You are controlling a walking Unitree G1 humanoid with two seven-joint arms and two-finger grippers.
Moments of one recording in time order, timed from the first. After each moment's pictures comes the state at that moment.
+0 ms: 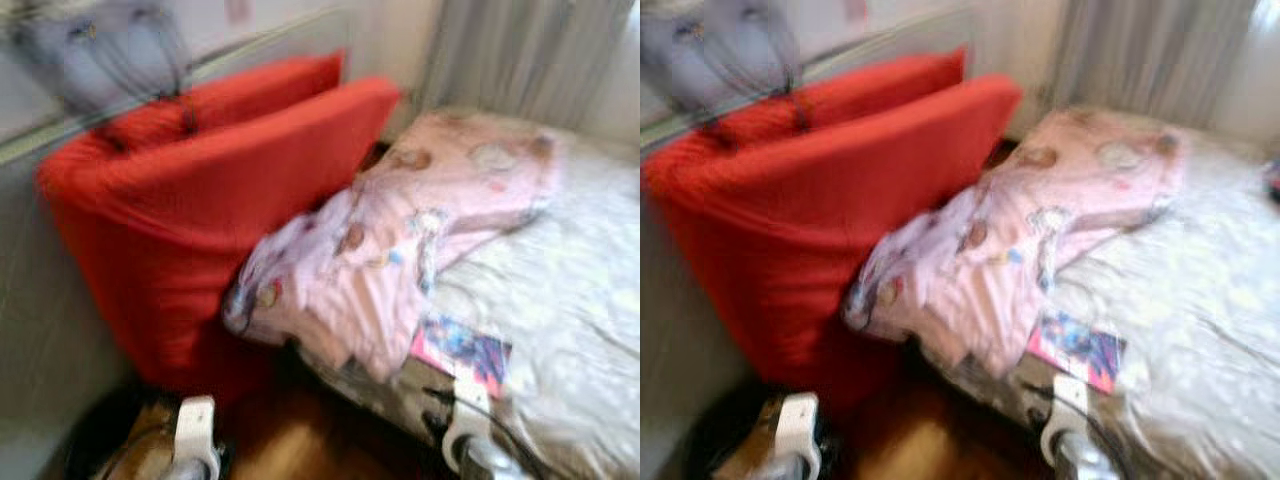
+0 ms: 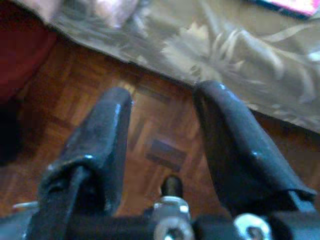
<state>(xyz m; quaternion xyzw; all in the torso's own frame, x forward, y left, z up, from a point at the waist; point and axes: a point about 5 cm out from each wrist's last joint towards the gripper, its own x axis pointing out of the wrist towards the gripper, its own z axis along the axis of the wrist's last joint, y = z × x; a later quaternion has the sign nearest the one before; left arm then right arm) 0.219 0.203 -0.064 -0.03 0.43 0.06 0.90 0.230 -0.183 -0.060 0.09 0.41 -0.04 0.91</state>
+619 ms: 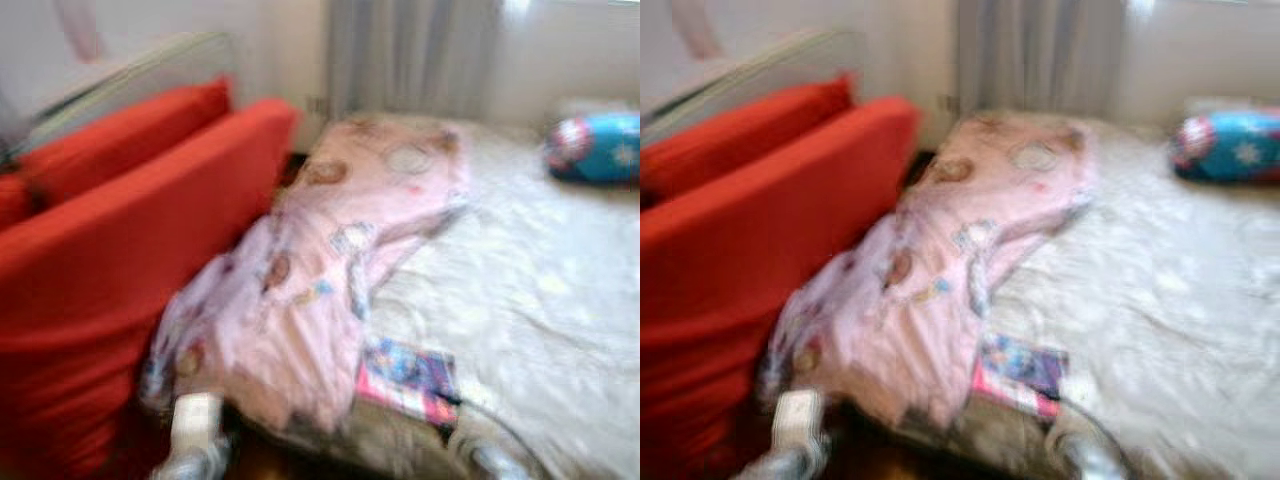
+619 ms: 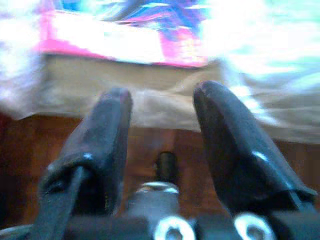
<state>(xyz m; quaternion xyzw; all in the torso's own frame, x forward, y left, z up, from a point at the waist) 0.234 0.183 -0.057 -0.04 0.41 0.03 0.91 0.213 -0.208 -0.066 0.08 0.43 -0.08 0.90</state>
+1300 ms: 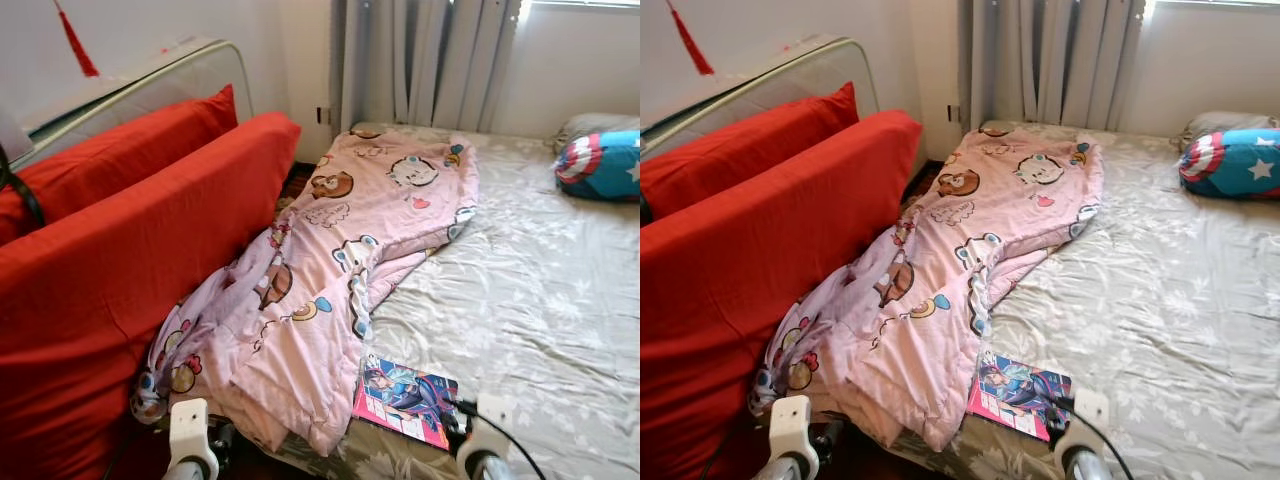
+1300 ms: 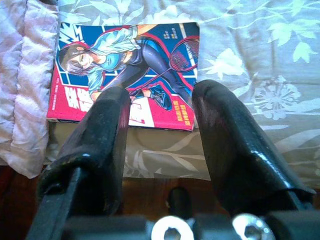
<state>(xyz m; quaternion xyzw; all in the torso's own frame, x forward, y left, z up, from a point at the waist) 0.208 0.206 -0.061 -0.05 0.33 0.08 0.94 0.207 -0.195 -0.065 0.11 0.33 -0.09 0.93</state>
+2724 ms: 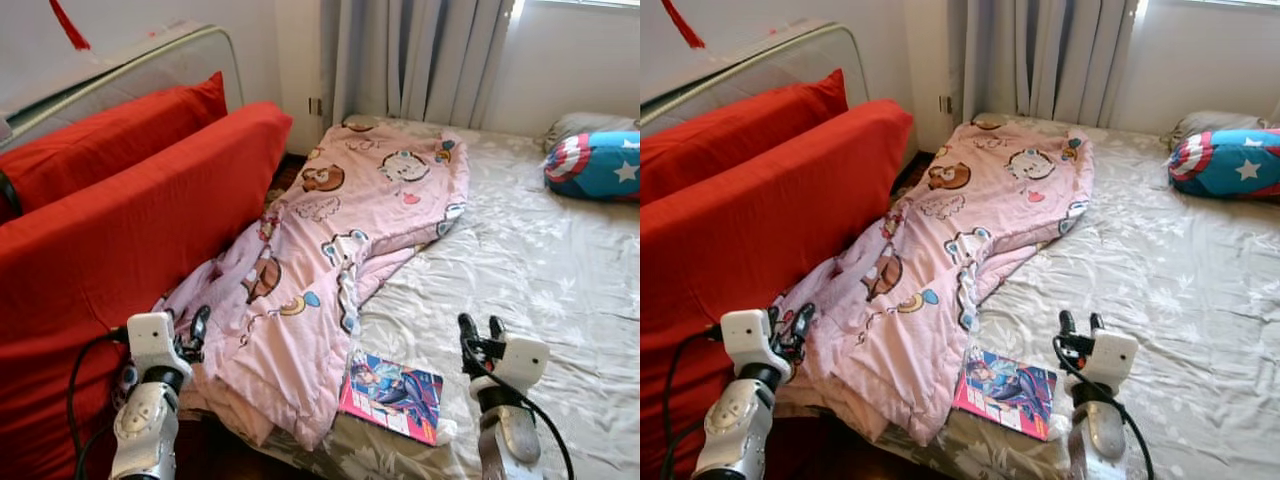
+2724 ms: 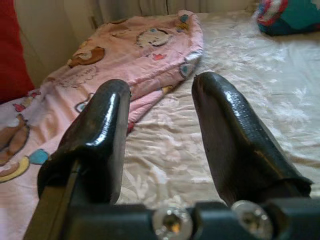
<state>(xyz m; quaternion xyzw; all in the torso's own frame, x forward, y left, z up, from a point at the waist) 0.282 0.231 0.058 -0.03 -0.01 0.04 1.00 0.264 -0.193 0.029 0.08 0.00 -0.05 1.00</state>
